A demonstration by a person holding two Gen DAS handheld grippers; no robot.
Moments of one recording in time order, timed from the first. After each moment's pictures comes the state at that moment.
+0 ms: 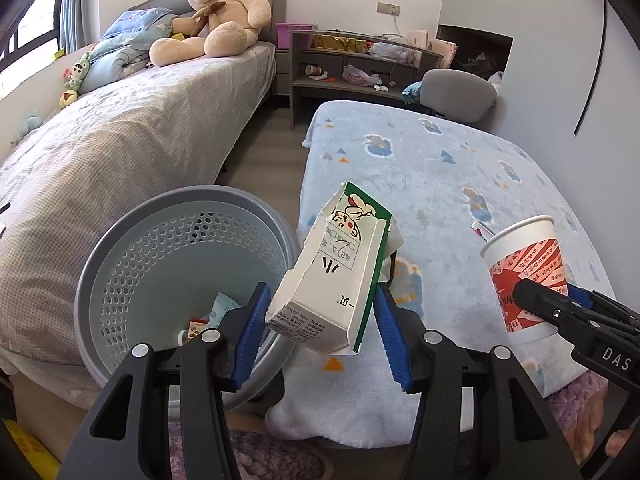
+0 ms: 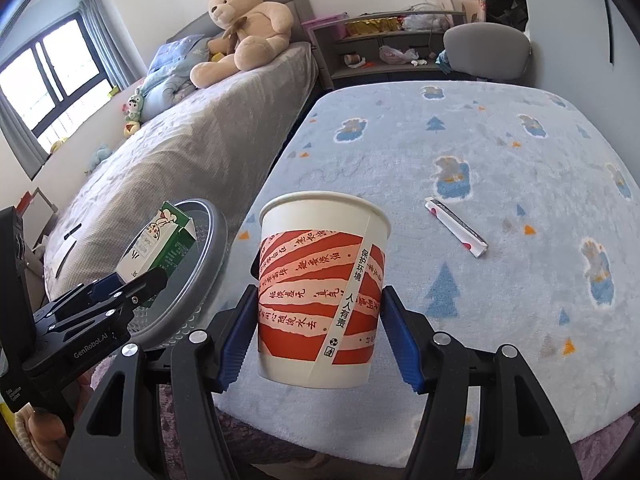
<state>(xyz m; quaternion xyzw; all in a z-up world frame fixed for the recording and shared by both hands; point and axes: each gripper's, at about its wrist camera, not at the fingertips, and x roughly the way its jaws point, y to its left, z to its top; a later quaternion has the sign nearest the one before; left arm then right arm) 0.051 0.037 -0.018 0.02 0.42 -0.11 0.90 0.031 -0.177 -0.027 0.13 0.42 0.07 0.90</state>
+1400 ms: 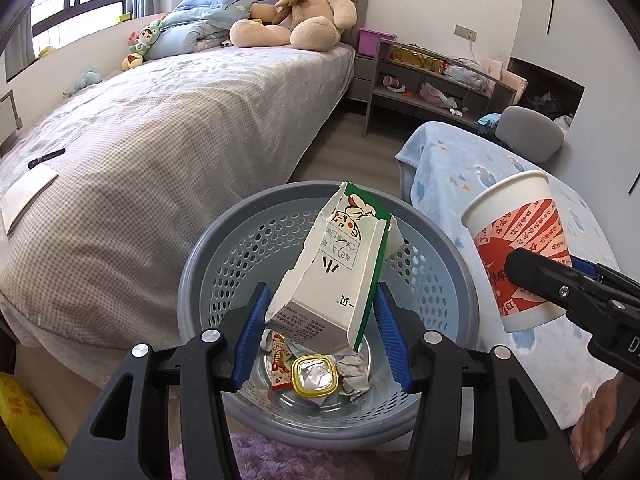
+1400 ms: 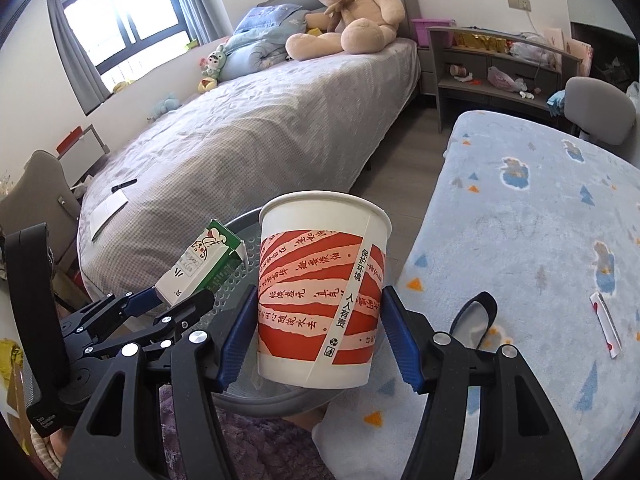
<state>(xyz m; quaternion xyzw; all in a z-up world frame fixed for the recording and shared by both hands) 0.079 0.178 -0.030 -0.04 0.41 -0.01 0.91 0.106 -0.014 -0.014 0.06 0.41 0.20 0.89</state>
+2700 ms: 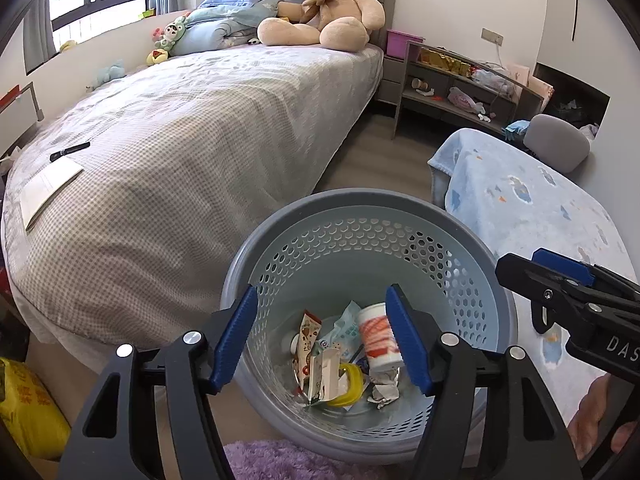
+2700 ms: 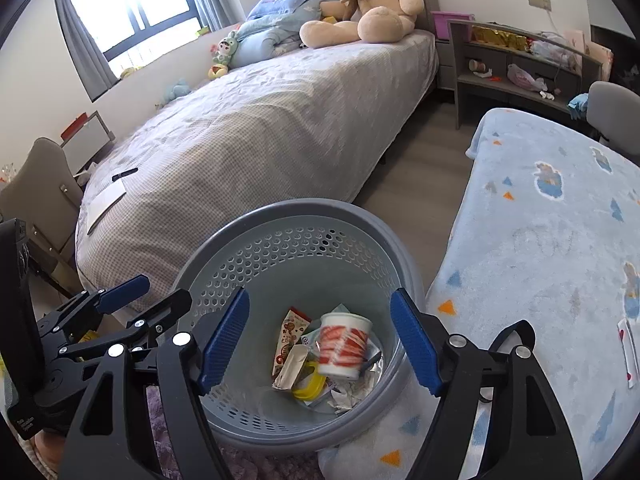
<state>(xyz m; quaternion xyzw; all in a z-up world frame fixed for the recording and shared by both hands) 0.087 0.202 -0.030 -0.04 0.42 0.04 0.91 0.134 0.013 -0.029 0.05 0.42 0.22 0.88</state>
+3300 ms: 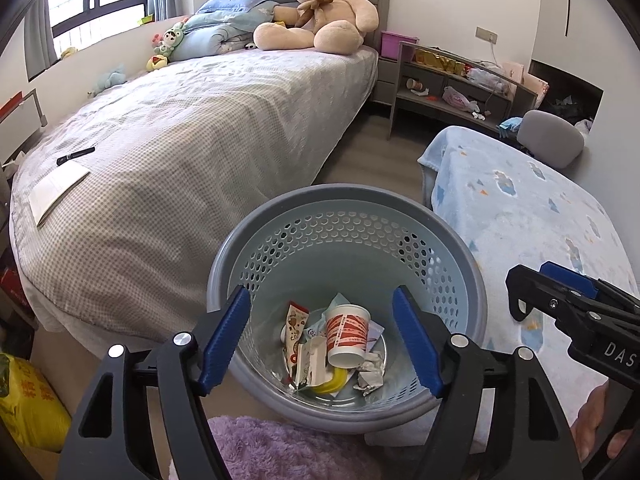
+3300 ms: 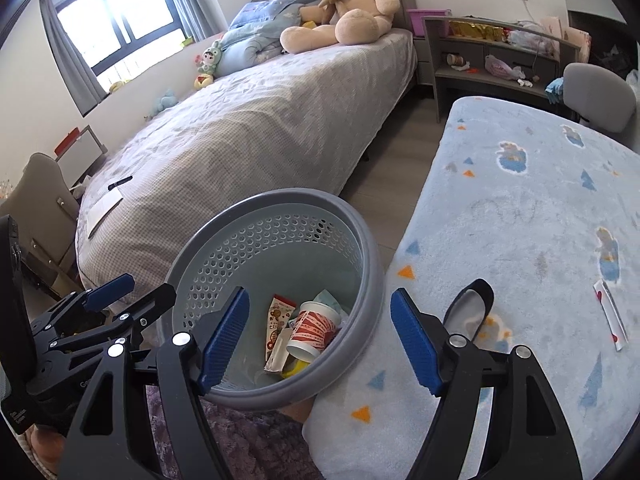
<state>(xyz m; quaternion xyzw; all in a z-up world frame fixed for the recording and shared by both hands) 0.062 0.170 -0.014 -0.03 0.41 0.04 0.91 0.105 -0.031 -0.023 0.07 0.42 0.19 0.88</state>
